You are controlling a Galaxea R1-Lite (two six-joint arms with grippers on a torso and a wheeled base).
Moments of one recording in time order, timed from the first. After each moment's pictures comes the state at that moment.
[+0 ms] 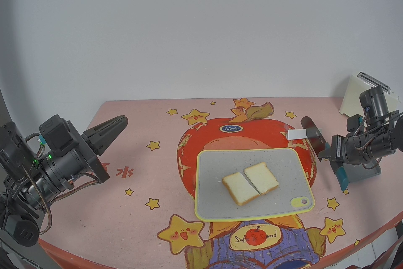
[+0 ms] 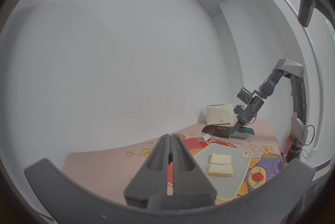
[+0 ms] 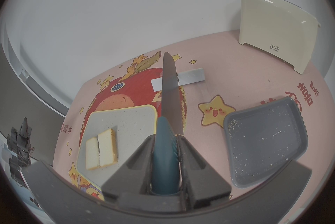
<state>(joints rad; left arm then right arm) -0.36 1.52 -0.28 -1.39 -0.33 0.01 0.19 1.62 -0.88 0.12 0.10 0.35</state>
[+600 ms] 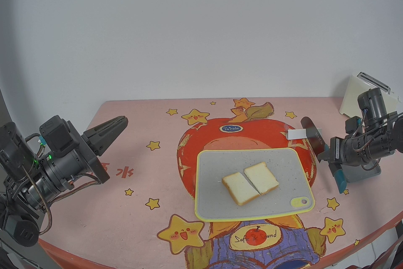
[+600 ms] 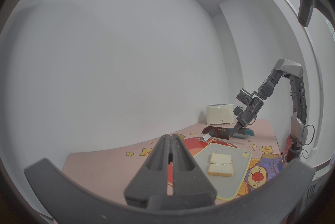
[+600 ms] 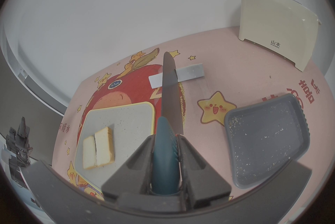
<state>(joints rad) -0.36 1.52 -0.28 -1.39 -0.33 0.02 0.20 1.63 -0.87 0.12 0.10 0.35</state>
